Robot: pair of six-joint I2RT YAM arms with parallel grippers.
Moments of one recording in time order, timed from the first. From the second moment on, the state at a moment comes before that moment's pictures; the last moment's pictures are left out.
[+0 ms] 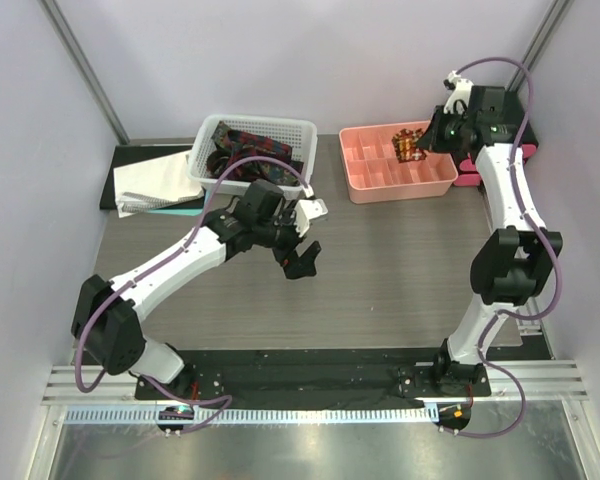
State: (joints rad) left arm -0.69 1.47 1.21 -0.51 0.52 0.28; right arm -0.07 1.82 1.80 -0.62 -0.44 0.04
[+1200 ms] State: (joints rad) left arm -0.67 1.33 1.02 -0.48 0.49 0.23; right arm -0.06 2.29 2.12 -0.66 0.21 -0.31
